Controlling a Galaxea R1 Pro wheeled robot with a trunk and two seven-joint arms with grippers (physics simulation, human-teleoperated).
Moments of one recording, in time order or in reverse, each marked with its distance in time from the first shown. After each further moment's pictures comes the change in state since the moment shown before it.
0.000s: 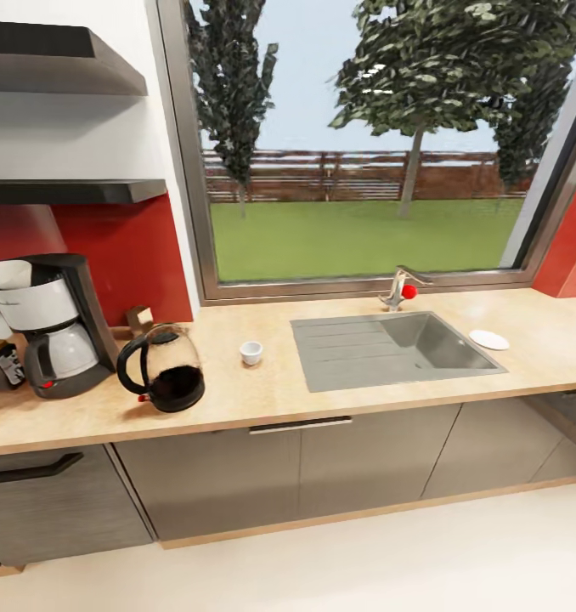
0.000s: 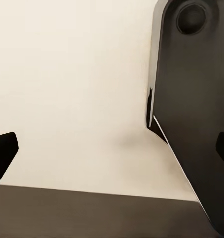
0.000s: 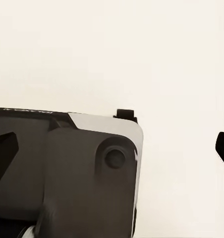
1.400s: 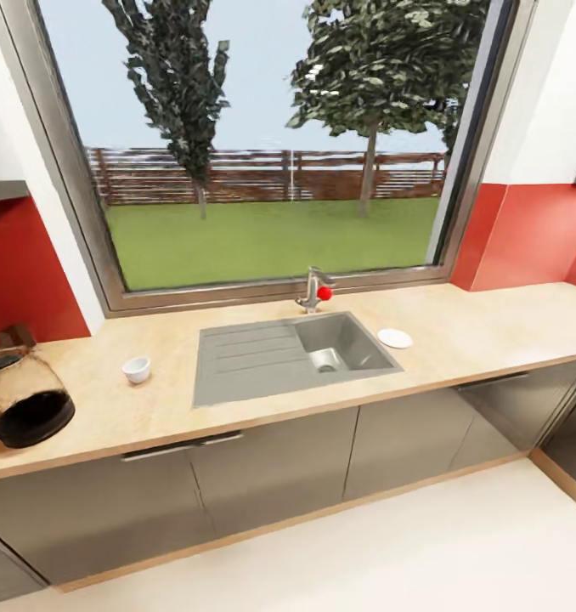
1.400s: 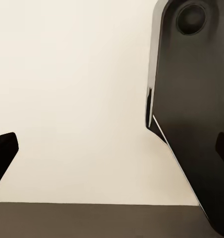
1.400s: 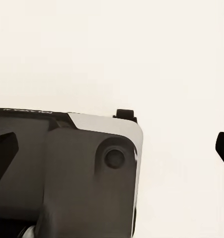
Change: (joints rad) left arm 0.000 -0.001 0.001 0.000 0.001 0.000 0.000; right arm 0.000 -0.002 -0.002 0.000 0.000 0.000 0.001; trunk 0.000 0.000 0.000
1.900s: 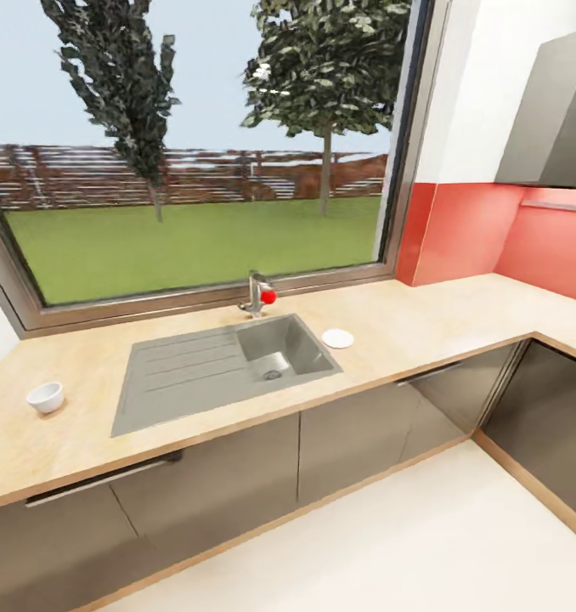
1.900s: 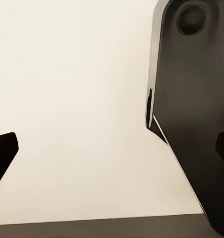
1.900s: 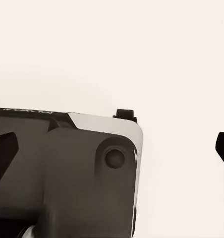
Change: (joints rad) left arm 0.000 0.001 0.001 0.000 0.000 -0.001 0.000; right arm 0.000 0.000 0.000 0.000 0.000 0.000 0.000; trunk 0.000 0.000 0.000
